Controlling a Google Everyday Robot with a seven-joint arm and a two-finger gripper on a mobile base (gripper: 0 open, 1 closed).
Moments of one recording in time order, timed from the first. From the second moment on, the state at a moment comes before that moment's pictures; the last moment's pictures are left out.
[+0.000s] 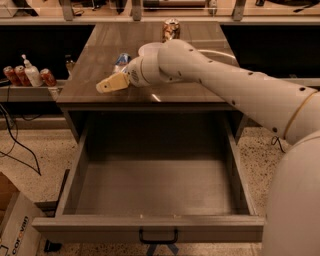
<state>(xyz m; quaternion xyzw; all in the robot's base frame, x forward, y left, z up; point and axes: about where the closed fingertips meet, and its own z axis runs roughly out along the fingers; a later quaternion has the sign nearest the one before) 0.739 0.115 0.840 -0.36 0.77 0.26 0.46</state>
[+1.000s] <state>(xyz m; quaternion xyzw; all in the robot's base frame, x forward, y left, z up) 0.752 0.122 0.817 -0.34 0.79 0.27 0.43</state>
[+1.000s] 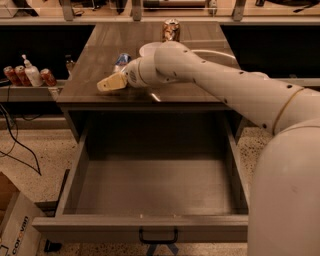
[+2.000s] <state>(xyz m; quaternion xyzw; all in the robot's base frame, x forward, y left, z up) 0.752 0.122 0.829 -0.34 0.79 0.27 0.43</state>
